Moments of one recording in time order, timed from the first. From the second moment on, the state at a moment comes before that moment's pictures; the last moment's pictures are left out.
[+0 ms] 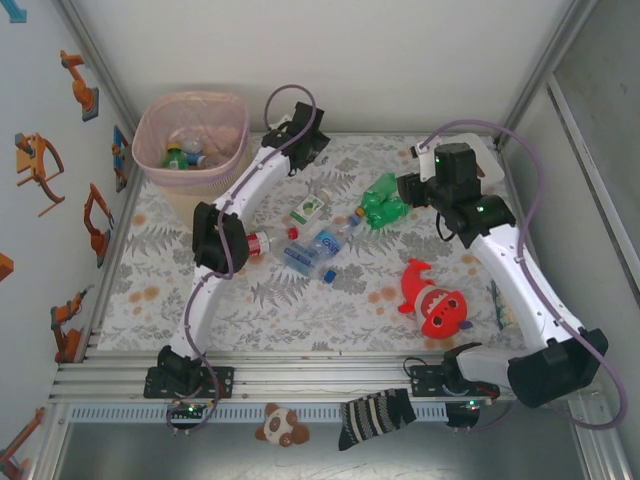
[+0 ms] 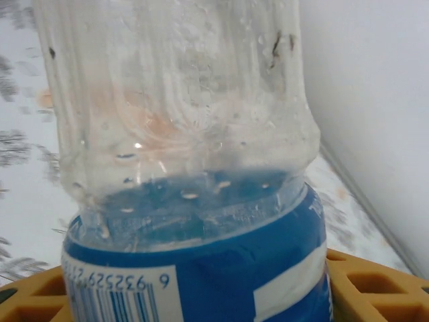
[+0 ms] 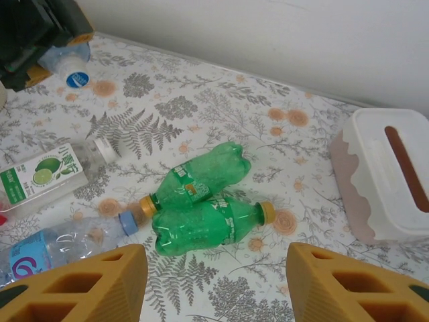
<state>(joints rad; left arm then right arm) -0.59 2.45 2.45 -0.75 -0.24 -1.14 0.34 1.24 1.28 -0.62 0.08 -0.05</state>
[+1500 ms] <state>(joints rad) -0.28 1.78 2.26 -1.17 0.18 -0.14 0.34 1.22 1.28 -0.66 0.07 -0.01</state>
